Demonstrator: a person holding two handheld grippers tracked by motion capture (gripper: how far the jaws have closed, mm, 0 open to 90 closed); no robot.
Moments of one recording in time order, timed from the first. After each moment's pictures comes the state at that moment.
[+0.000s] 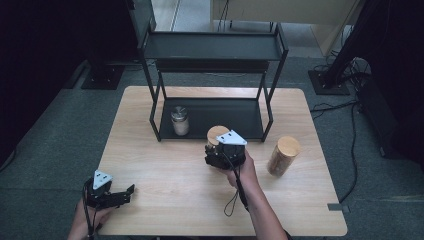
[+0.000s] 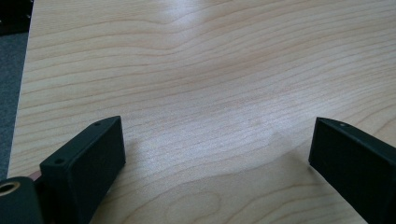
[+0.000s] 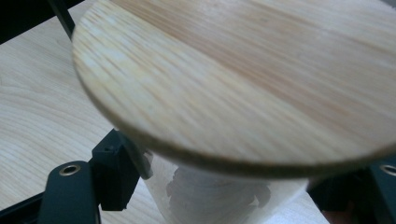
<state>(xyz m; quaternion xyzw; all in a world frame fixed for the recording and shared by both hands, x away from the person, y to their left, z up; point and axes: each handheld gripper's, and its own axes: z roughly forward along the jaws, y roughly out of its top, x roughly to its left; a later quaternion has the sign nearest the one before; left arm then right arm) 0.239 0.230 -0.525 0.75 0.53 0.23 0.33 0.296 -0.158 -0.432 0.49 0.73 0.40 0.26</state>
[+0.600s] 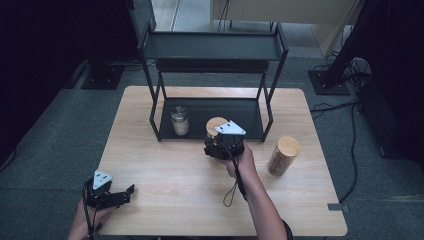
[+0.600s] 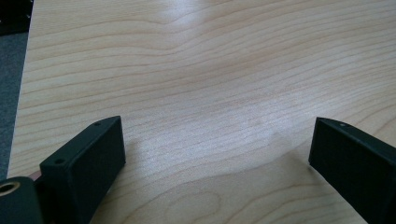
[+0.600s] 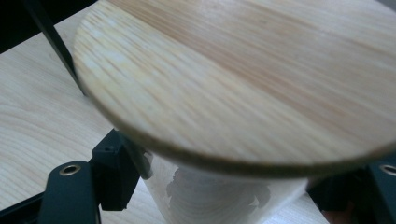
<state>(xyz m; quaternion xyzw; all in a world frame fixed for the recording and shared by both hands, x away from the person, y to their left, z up) 0.239 0.230 -0.525 0.75 0.53 0.23 0.33 0.318 -0.156 -0.422 0.49 0.73 0.40 0.27</state>
